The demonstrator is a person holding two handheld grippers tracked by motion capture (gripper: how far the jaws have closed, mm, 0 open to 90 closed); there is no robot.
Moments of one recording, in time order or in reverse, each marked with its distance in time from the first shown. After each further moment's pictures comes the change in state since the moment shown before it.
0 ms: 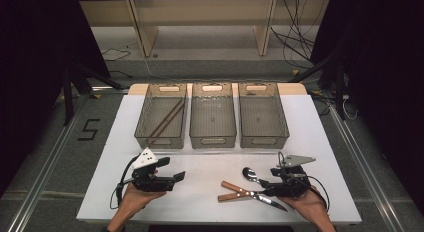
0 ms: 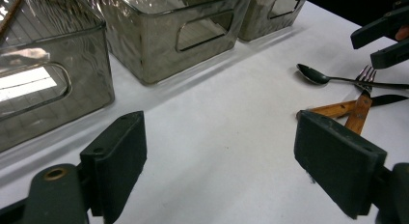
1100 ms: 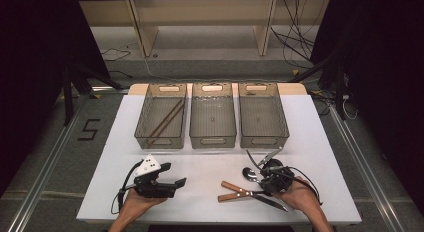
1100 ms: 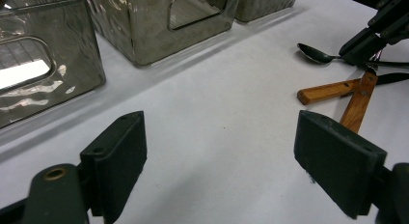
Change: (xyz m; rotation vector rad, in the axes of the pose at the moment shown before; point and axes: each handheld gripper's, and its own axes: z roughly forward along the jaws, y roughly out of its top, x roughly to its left) left arm -0.007 -0.013 0.003 0.025 0.010 0.030; right arm 0.010 0.024 0.037 0.385 -0.030 -0.091
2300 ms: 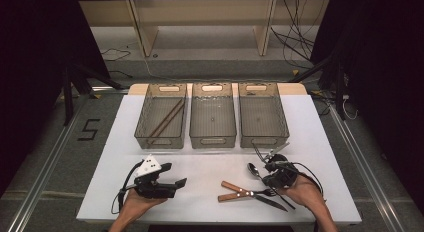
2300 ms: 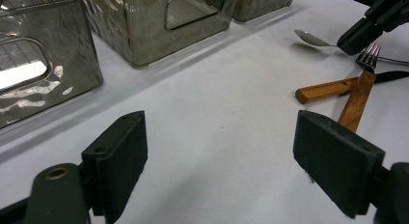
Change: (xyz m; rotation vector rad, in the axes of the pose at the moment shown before) left arm -0.001 0.000 0.000 0.001 -0.006 0.007; right arm -0.017 0.000 -0.005 -0.008 0.051 0.044
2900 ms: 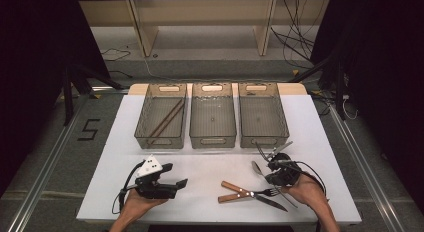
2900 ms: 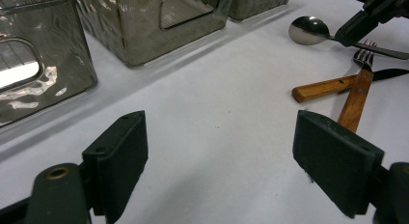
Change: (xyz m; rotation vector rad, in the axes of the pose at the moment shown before) left arm -0.002 0.000 0.001 0.003 -0.007 0.009; right arm -0.006 -0.002 -0.005 -0.008 -0.026 0.010
